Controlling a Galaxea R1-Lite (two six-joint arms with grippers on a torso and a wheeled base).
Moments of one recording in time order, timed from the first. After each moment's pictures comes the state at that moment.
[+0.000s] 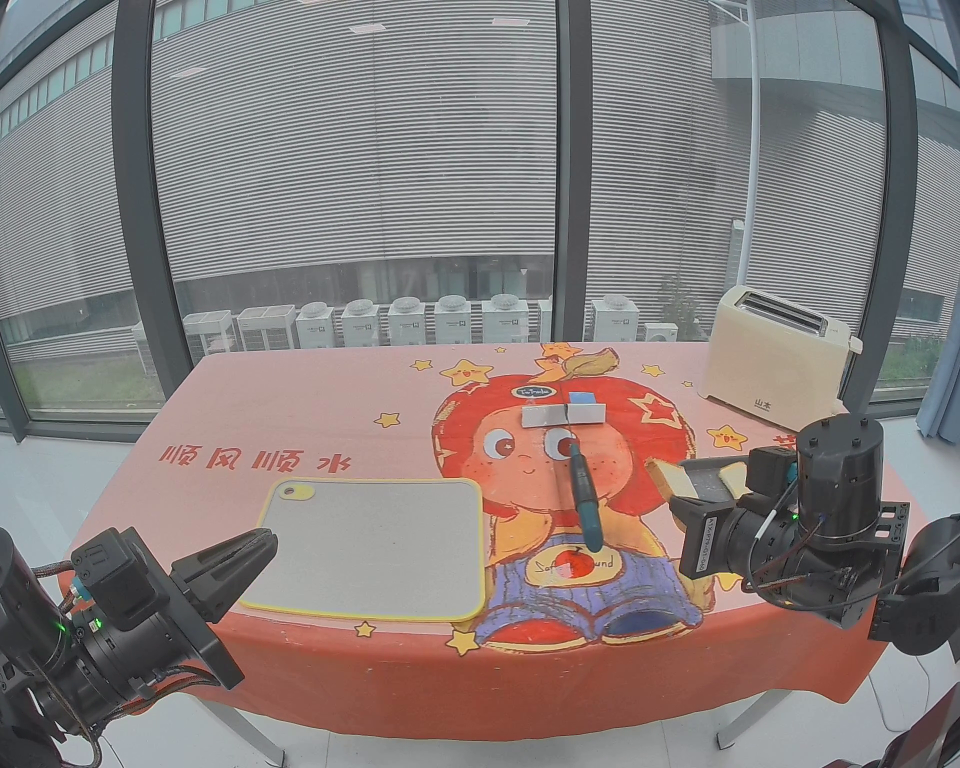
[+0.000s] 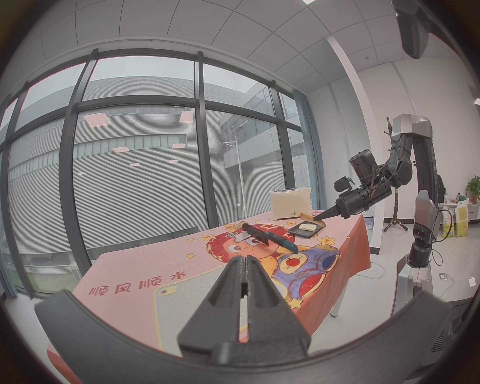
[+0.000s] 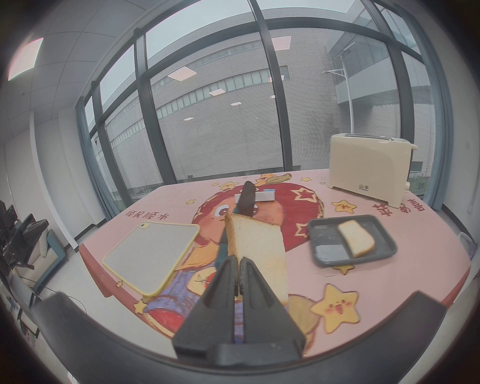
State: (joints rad) left arm -0.57 1.25 -0.08 -1.13 -0.01 0.12; right arm 0.68 1.64 -0.55 -0.61 -0.33 0.35
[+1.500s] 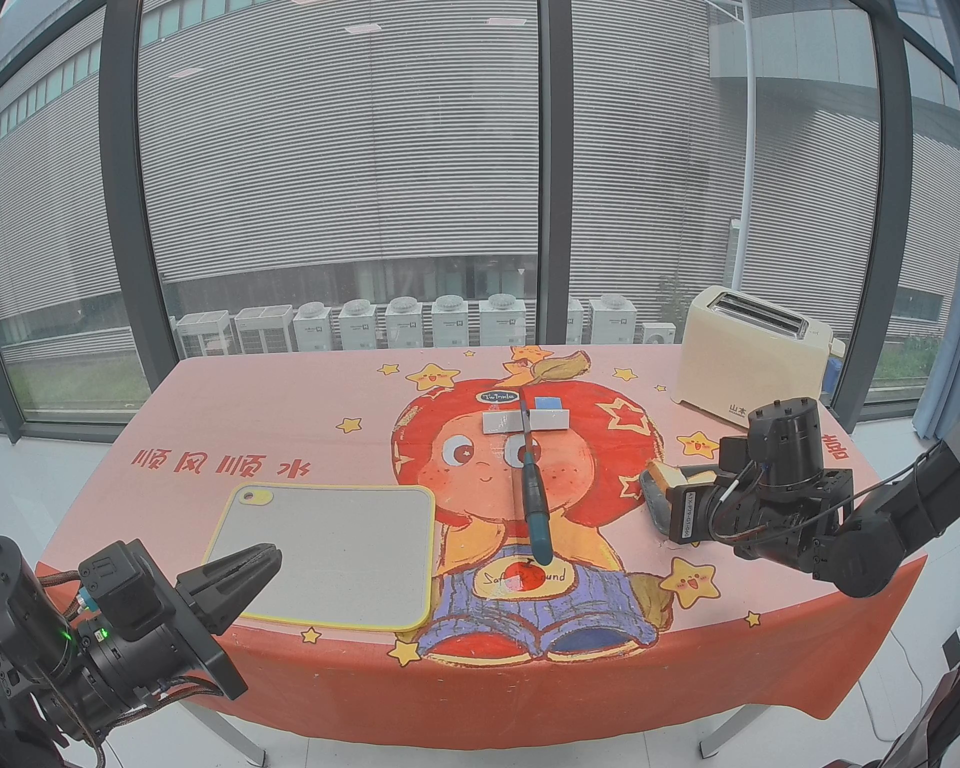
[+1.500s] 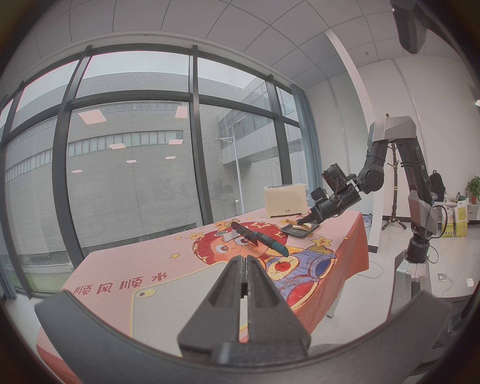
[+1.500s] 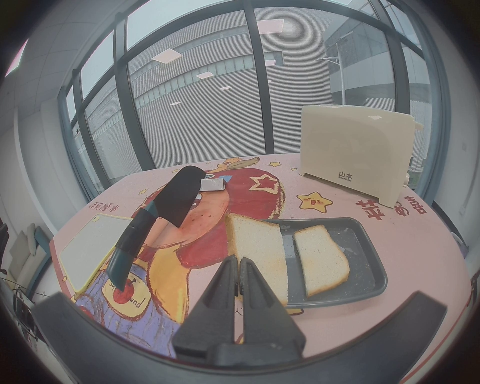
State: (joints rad) left arm -0.58 1.26 -0.06 -1.13 -0.01 0.12; right arm 0.48 1.88 -0.69 -0.62 -0.18 0.28
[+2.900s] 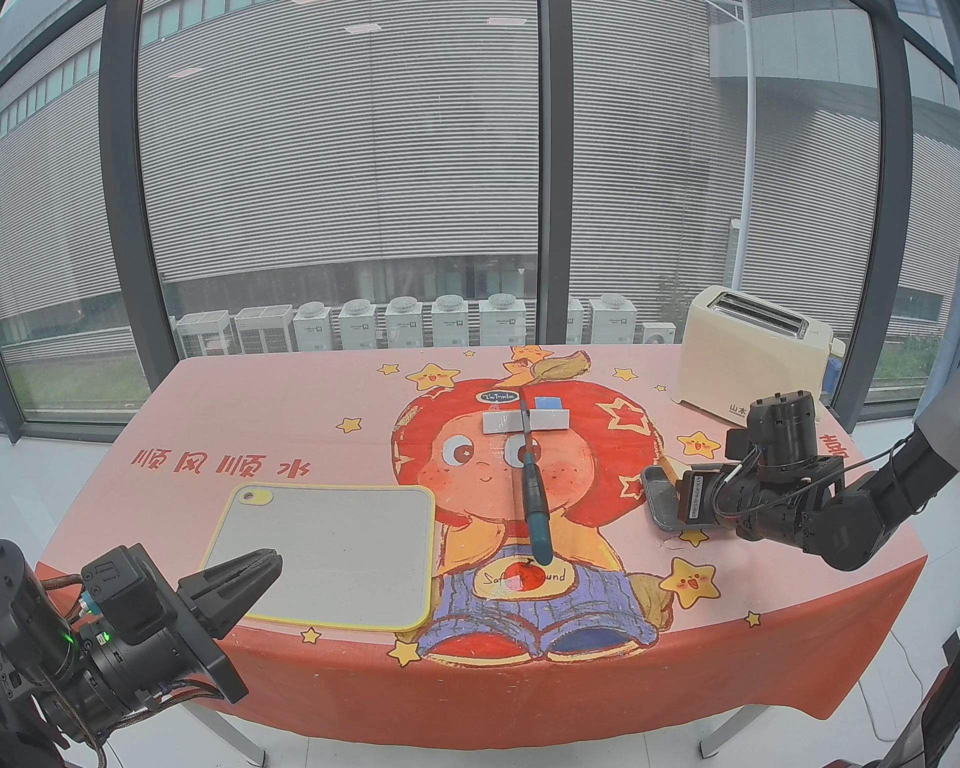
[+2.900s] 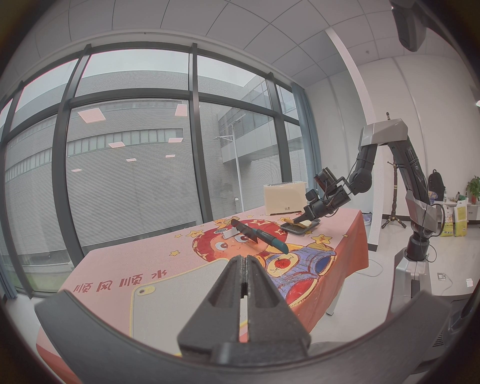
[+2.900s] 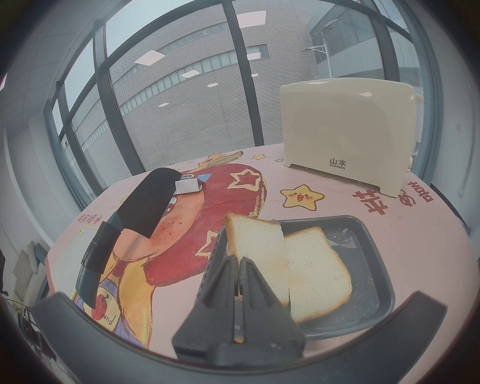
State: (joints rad) left arm -0.58 1.26 -0.05 -1.13 -0.01 0.12; right arm 0.37 1.97 -0.76 -0.62 -0.11 0.31
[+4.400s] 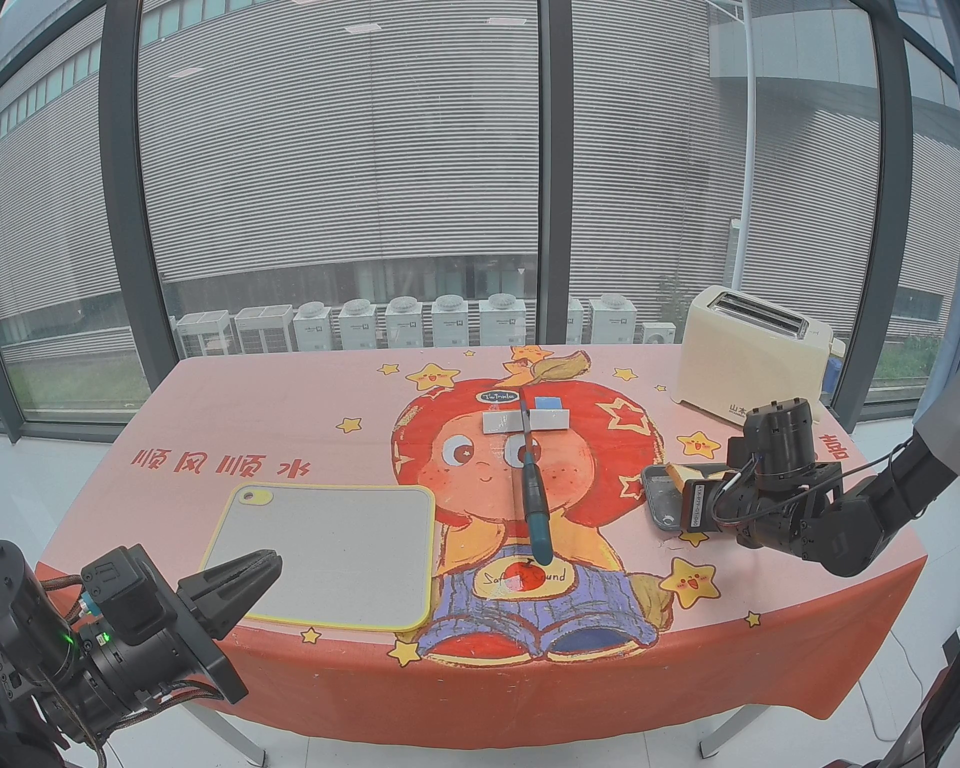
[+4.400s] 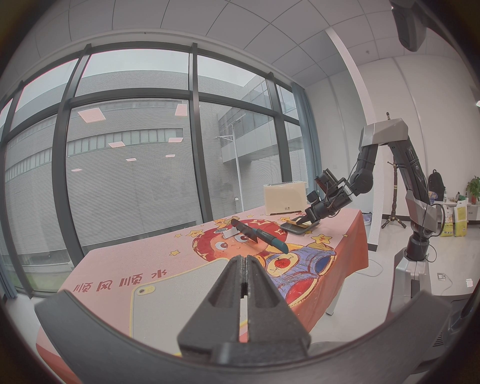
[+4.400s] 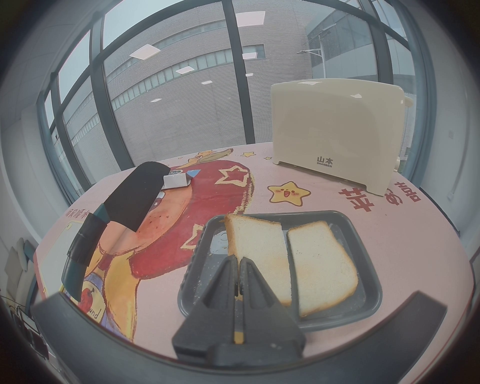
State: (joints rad) left arm -0.58 1.26 -0.05 -1.13 -0.01 0.11; right arm 0.39 1.97 -0.74 -0.60 -0.18 0.30
